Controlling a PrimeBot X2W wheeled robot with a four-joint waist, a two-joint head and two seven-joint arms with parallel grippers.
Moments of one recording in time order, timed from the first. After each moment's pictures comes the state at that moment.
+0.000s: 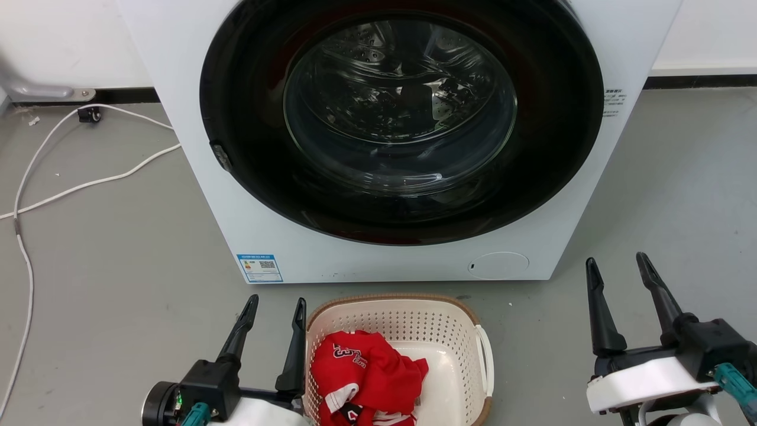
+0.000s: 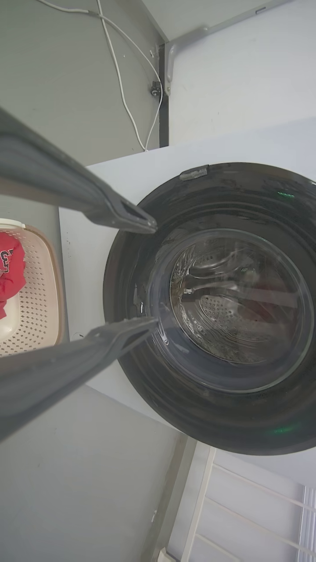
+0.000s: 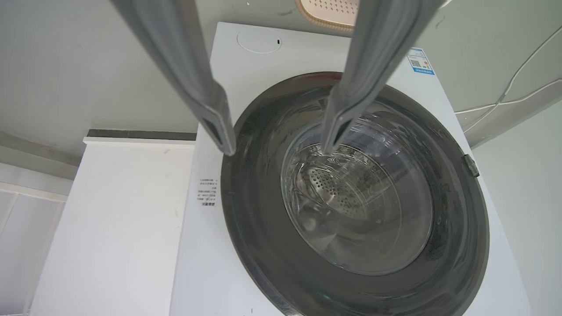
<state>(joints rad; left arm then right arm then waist) 0.06 0.09 -0.19 0.01 -0.19 -0.02 -0.22 -0.01 -0.05 -0.01 0.03 0.07 0.13 -0.22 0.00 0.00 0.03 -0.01</state>
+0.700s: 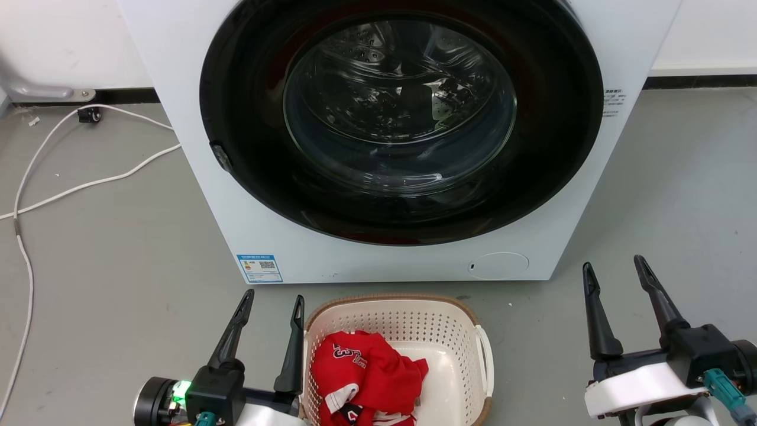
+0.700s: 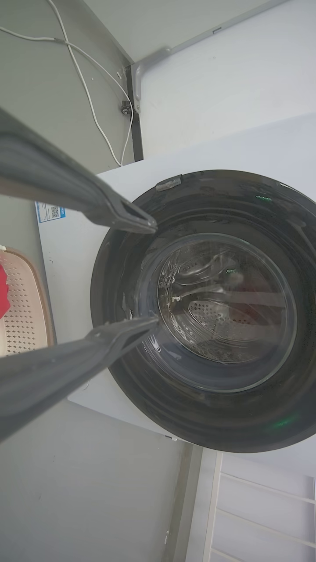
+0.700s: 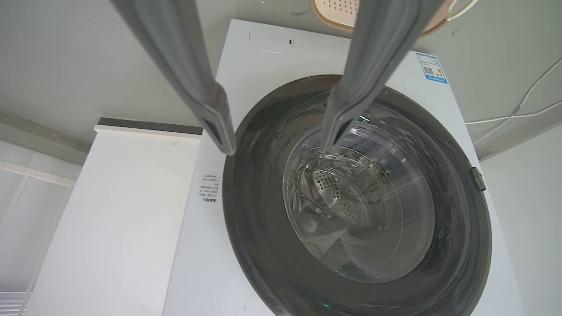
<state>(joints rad) 0.08 0.06 -0.16 -0.02 -0.05 -0.04 -0.26 0.00 -0.05 -0.01 0.05 -0.01 0.13 -0.26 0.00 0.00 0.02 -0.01</state>
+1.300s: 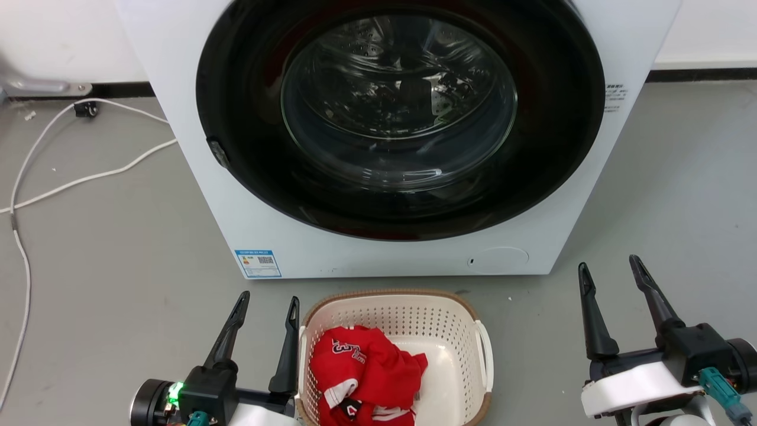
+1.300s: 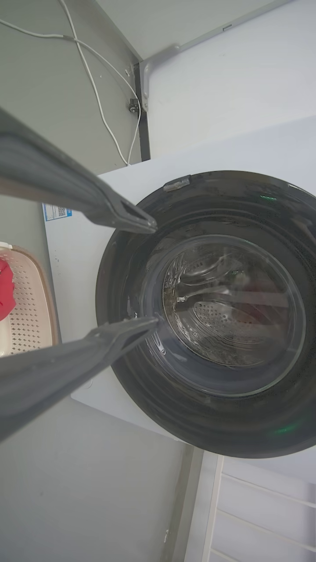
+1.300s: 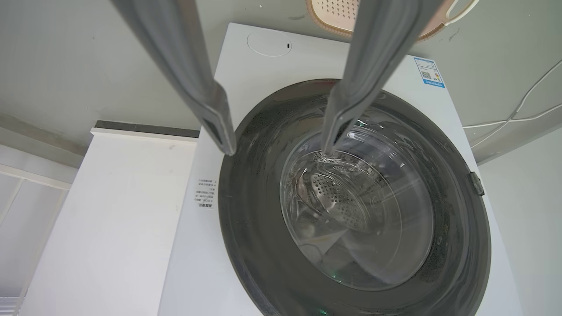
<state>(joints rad) 0.08 0.05 -0.13 -0.01 -0.06 -0.06 -0.26 -0.01 -0.05 0.00 0.06 -0.01 0.13 -0.26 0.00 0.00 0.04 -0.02</state>
